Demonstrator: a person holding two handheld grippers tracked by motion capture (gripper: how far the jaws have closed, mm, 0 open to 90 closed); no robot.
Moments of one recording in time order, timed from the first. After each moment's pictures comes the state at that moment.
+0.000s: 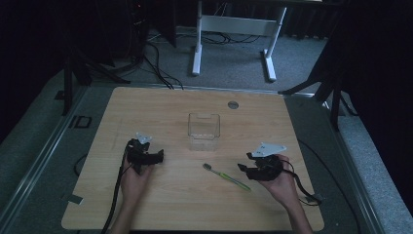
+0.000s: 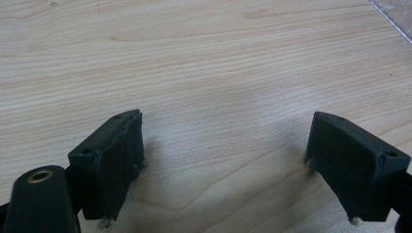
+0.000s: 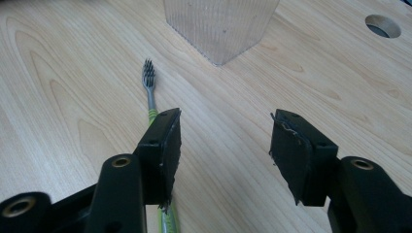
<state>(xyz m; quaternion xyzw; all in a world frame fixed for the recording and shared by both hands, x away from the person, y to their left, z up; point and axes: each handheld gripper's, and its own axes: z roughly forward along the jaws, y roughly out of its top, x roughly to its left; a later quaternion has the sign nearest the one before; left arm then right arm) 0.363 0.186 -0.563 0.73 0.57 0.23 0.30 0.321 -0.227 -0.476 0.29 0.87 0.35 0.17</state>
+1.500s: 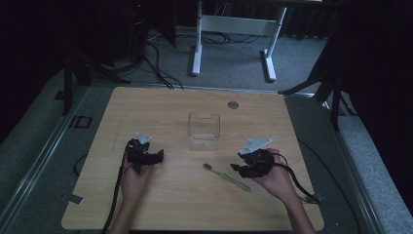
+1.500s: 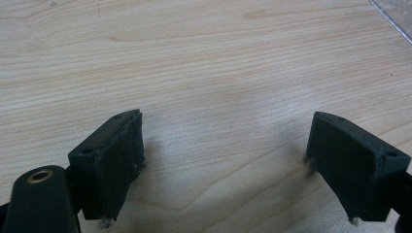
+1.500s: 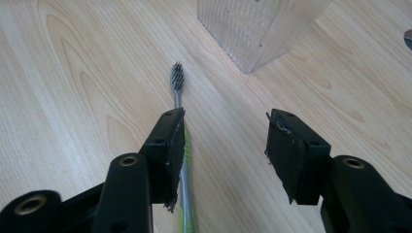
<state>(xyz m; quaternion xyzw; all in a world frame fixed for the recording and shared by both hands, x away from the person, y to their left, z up) 0.363 0.185 -0.563 0.73 0.57 0.23 0.31 0.324 -0.196 -0.454 0.25 0.91 0.30 0.15</state>
